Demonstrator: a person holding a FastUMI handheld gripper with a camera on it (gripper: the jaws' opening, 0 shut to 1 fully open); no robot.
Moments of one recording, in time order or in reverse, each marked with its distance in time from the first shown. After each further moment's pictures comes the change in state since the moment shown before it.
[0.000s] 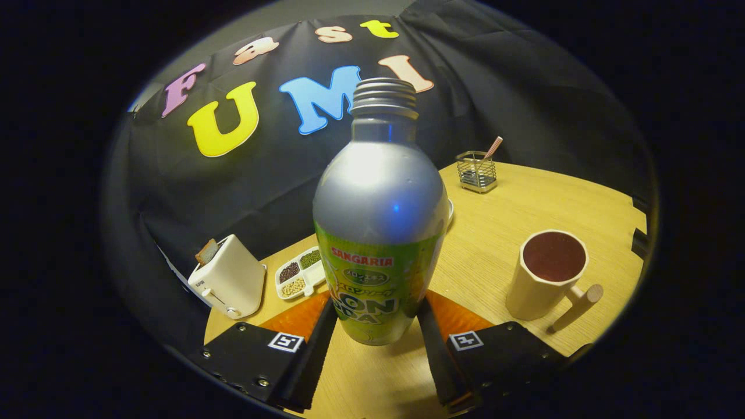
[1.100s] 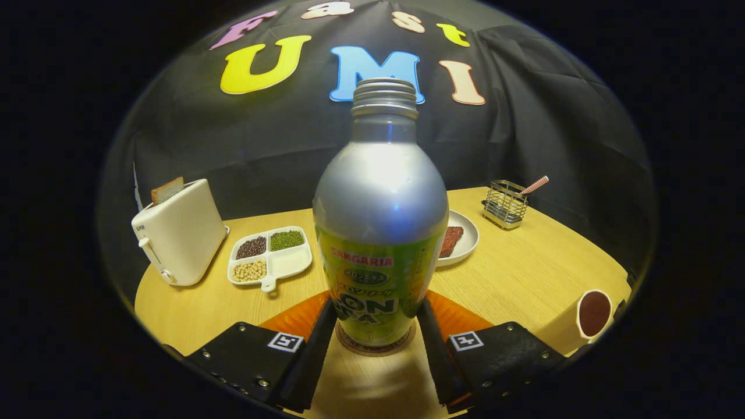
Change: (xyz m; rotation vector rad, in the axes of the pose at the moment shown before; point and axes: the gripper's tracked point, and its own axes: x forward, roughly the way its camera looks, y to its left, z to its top) arm 0.095 0.003 -0.016 -0.340 0.039 -0.082
